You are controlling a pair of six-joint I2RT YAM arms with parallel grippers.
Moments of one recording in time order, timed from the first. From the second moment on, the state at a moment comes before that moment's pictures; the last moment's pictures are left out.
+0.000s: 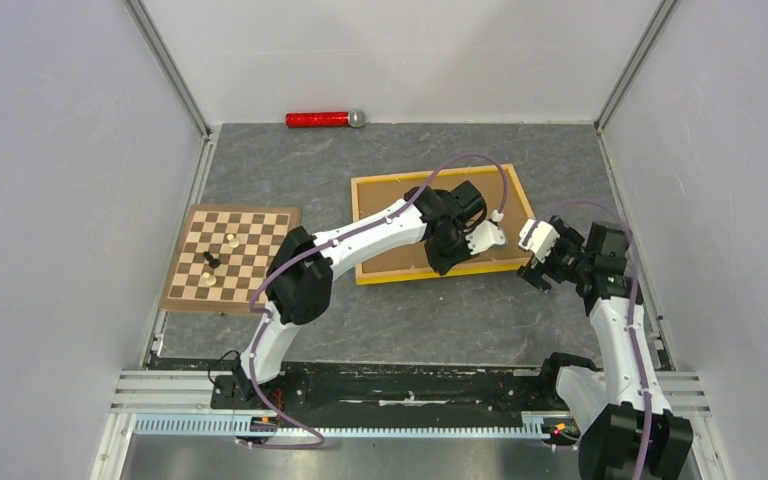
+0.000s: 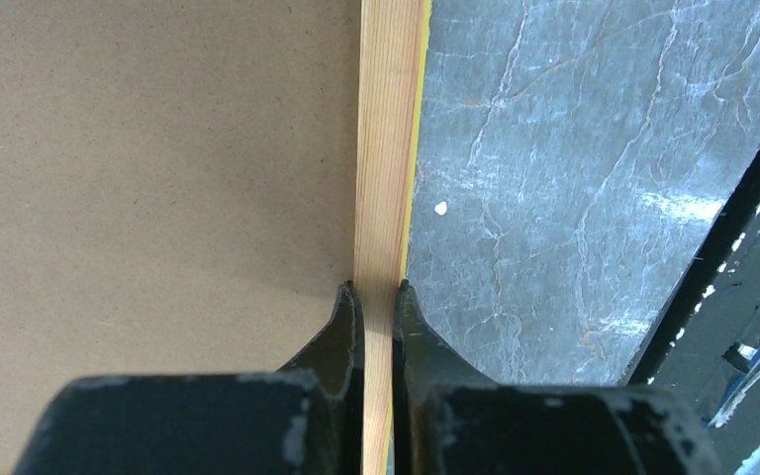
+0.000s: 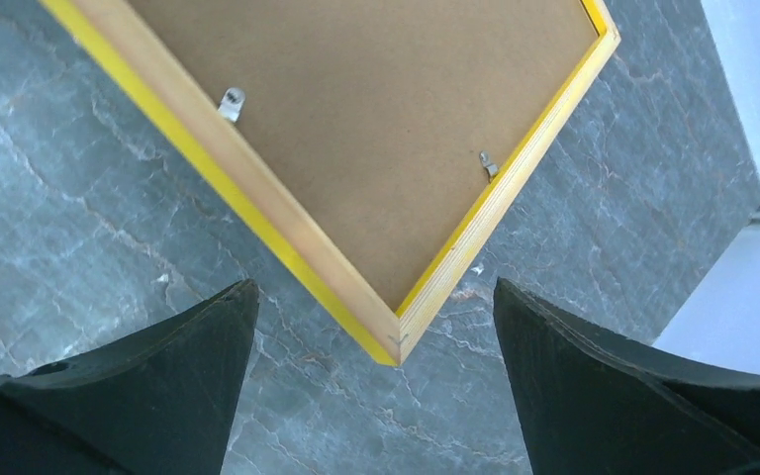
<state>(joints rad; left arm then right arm) -0.98 2.15 1.94 -1.01 0.18 0.40 -0.21 0.90 0.61 -0.47 -0.62 -1.07</state>
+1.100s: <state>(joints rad) -0.98 2.17 2.05 -1.14 0.23 0.41 -0.04 0.79 0.32 -0.16 -0.51 -1.33</state>
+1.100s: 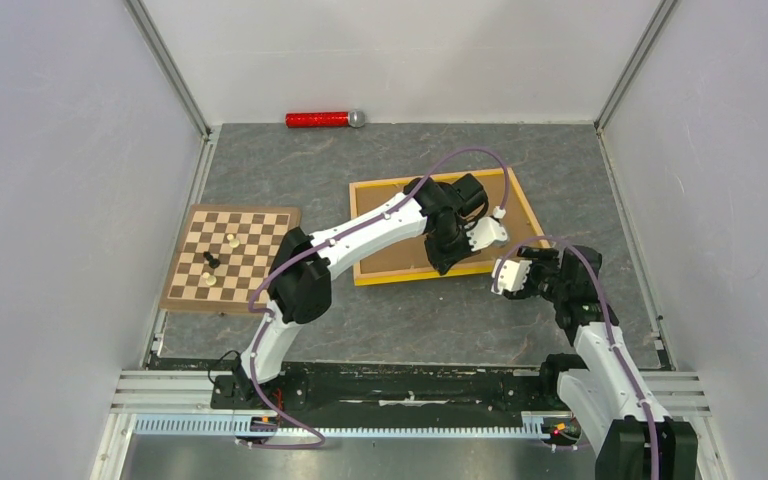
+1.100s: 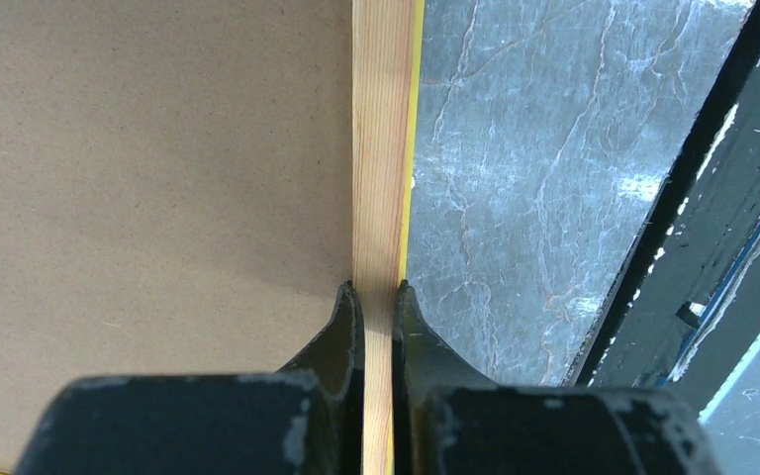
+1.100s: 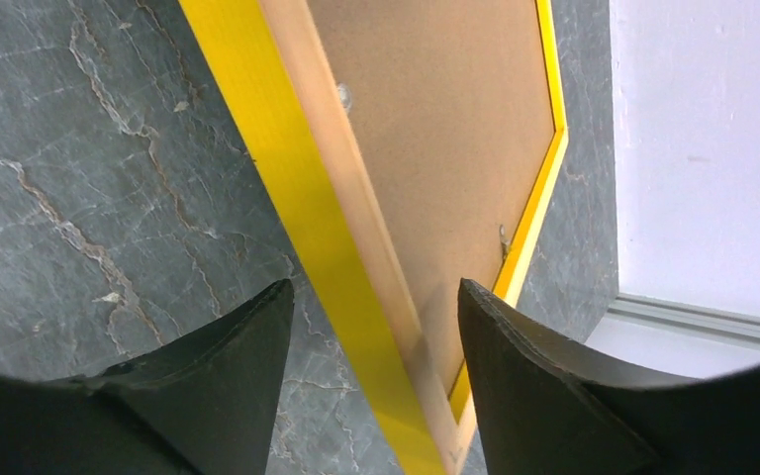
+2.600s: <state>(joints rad) -0.81 1.87 2.19 -1.17 0.07 0.44 -0.02 0.90 0.66 -0.44 -0.53 -1.32</state>
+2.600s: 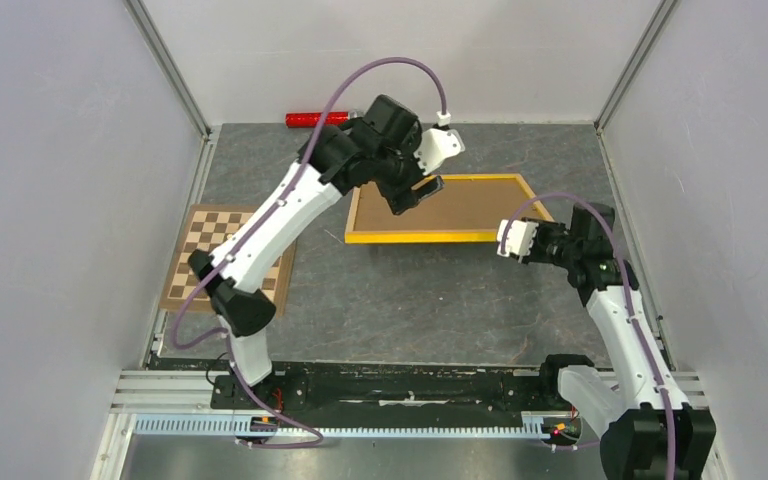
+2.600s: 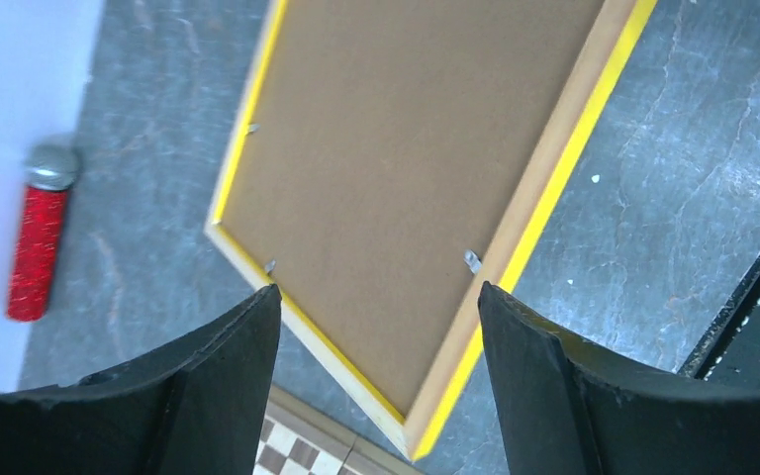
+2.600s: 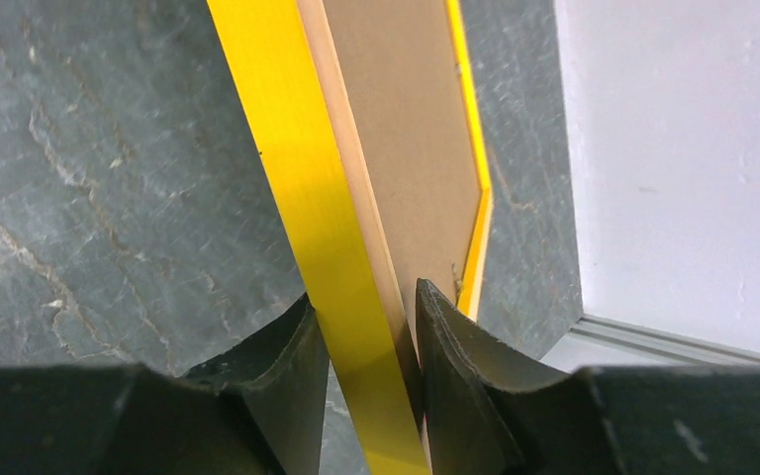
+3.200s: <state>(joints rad) -0.81 1.66 2.04 -1.06 -0.02 0.56 -0.01 1.02 1.03 -0.75 -0.60 -1.18</state>
